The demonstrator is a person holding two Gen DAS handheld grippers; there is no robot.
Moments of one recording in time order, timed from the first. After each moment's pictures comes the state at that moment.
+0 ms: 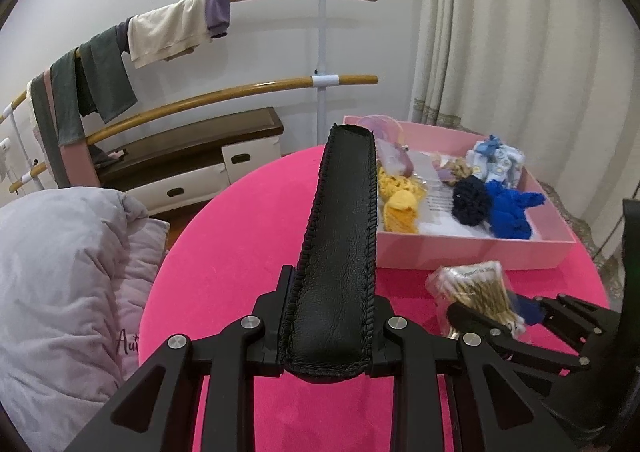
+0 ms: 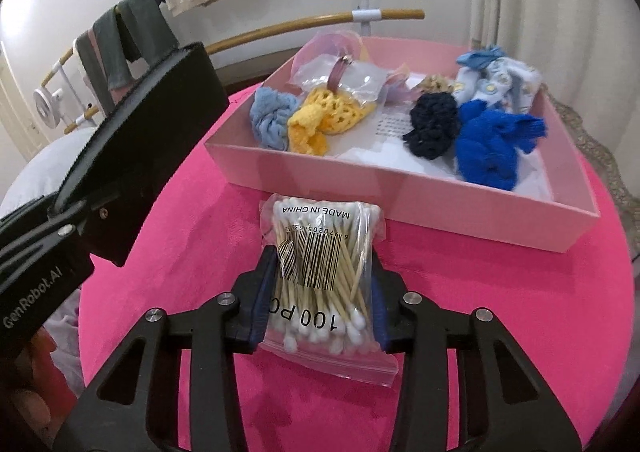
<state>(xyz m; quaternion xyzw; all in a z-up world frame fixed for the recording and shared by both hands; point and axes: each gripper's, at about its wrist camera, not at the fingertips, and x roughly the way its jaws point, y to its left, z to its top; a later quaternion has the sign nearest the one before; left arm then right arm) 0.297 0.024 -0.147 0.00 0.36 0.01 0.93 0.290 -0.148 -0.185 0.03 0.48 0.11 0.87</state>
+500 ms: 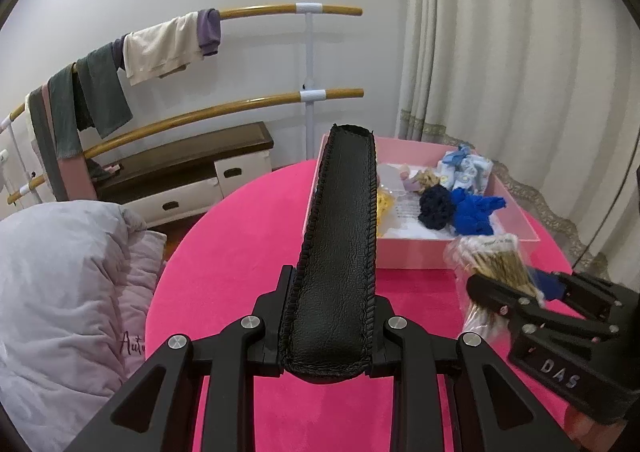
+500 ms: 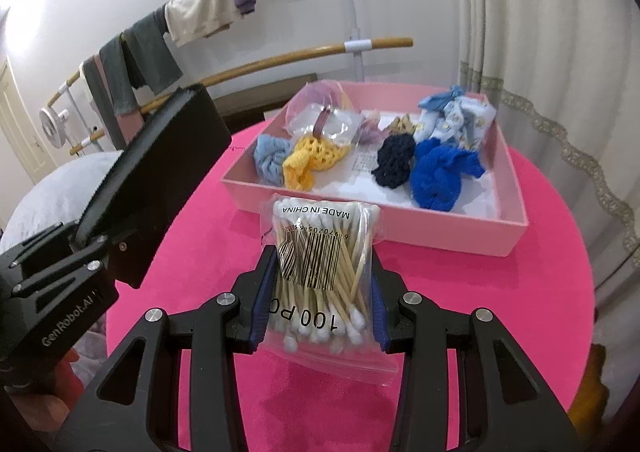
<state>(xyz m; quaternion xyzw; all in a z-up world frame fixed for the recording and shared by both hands) 0.243 0.007 -0.111 0.00 0.34 -0.01 0.94 0.260 -0.176 -0.133 0.05 0.43 0.10 0.89</state>
